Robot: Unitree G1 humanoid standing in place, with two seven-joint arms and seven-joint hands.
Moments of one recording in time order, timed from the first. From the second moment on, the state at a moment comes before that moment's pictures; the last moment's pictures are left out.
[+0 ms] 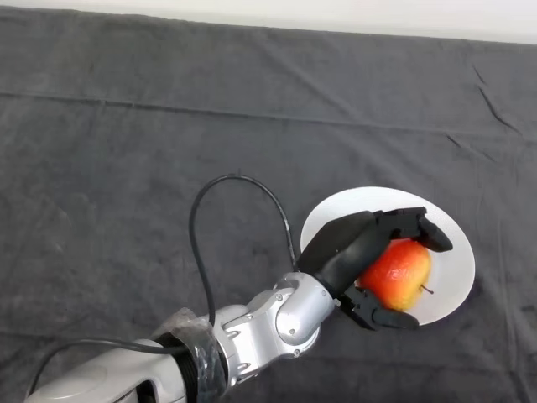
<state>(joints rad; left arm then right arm) -0.82 0.12 -1.25 0.79 -0.20 -0.33 0.44 -0.45 -0.33 -0.82 1.76 0.00 -1.24 -0.29</state>
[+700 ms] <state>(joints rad) -0.88 0.21 -1.08 0.75 -0.21 -0.35 0.45 -0.45 -0.34 -0.82 1.76 0.00 -1.24 -0.29</state>
